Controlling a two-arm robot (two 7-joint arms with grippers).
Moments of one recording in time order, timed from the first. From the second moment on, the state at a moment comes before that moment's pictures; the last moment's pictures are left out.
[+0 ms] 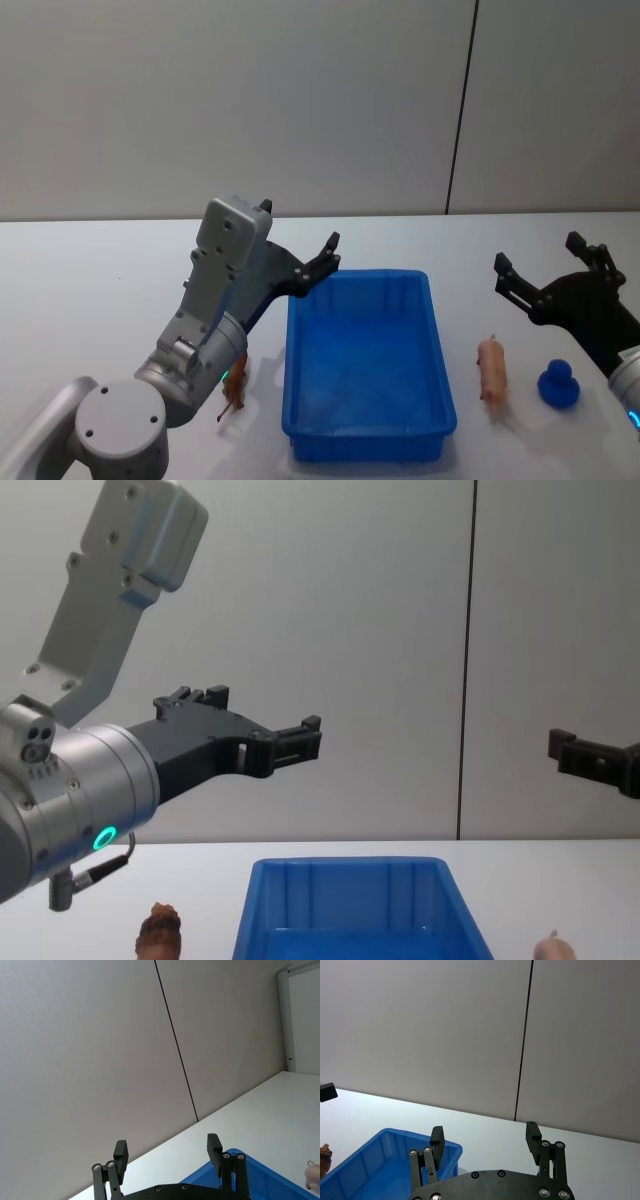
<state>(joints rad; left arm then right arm) -0.24 0.38 0.45 -1.63 -0.20 0.01 -0.01 -0.01 0.34 -0.23 -1.77 0.29 0.03 0.07</state>
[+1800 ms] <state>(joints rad) -0.24 0.38 0.45 -1.63 -0.20 0.01 -0.01 -0.03 0.46 -0.14 -1.61 0.36 0.13 0.21</state>
